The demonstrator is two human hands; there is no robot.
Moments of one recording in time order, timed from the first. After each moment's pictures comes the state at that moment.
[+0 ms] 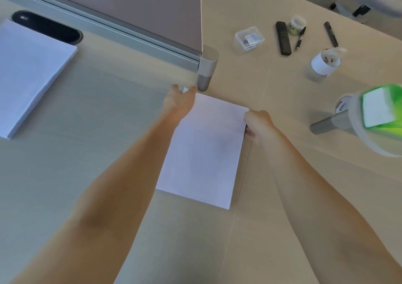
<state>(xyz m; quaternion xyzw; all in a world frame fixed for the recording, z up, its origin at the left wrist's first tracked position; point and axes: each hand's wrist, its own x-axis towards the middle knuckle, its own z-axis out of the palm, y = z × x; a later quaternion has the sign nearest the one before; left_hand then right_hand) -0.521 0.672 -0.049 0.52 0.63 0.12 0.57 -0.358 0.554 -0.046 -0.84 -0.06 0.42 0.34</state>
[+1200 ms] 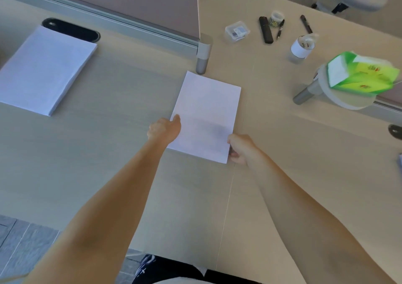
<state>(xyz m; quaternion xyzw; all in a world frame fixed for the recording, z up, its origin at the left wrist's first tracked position) -0.645 0.548 -0.033 0.60 0.68 -0.05 0.42 -0.480 0.417 -0.017 -0.79 0.00 0.50 0.34</state>
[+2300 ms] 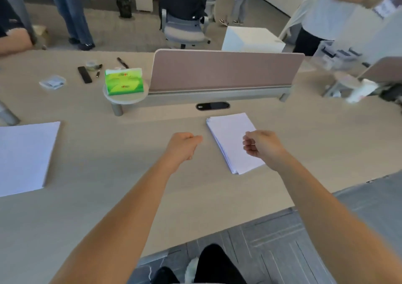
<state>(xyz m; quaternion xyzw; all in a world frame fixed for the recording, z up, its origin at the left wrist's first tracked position) -0.297 0.058 0.121 0.69 0.31 0.04 0.66 -0.182 -0.144 0.170 -0.80 0.01 0.24 0.55</state>
